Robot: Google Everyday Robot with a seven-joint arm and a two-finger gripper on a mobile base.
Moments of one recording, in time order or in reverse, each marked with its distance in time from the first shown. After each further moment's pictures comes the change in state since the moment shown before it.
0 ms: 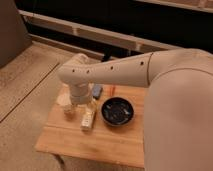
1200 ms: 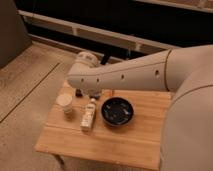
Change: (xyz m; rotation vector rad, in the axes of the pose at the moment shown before) arm -0.071 -0.063 -0.043 0.100 -0.423 0.170
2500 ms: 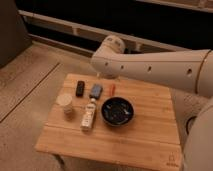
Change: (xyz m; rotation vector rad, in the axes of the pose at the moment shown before) arm -0.089 -0.079 -0.016 -0.112 -0.094 0.071
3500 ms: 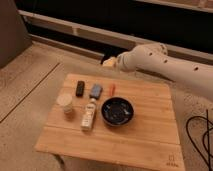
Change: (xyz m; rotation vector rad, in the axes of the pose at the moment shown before) arm -0.046 -0.005 -0.001 -0.470 -0.096 0.014
